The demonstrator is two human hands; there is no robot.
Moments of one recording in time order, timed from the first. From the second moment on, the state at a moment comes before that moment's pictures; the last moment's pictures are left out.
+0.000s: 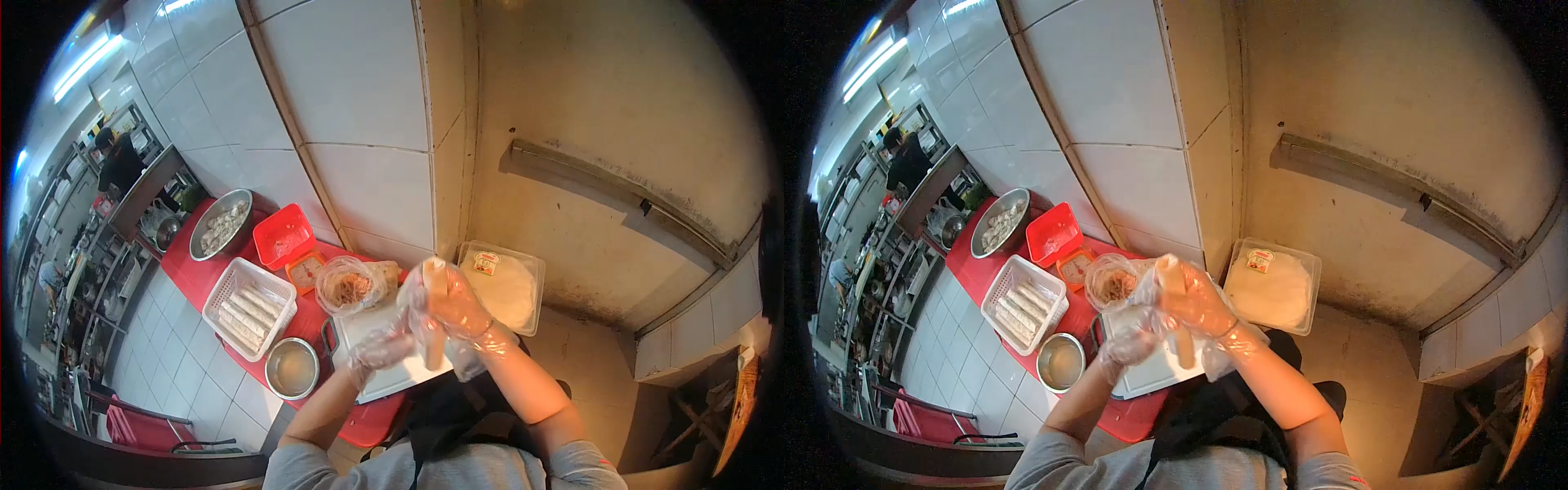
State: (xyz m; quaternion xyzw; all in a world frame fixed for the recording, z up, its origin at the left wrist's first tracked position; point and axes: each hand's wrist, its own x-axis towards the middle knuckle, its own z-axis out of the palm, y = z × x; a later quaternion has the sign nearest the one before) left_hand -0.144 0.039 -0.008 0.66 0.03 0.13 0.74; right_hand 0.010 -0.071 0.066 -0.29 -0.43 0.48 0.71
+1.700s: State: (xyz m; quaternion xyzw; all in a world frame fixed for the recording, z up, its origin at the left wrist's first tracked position) left_hand -0.132 0.098 -0.181 0.95 0.11 0.18 0.23; right_hand 0.166 -0.196 -0.110 -0.79 -0.35 0.09 0.49
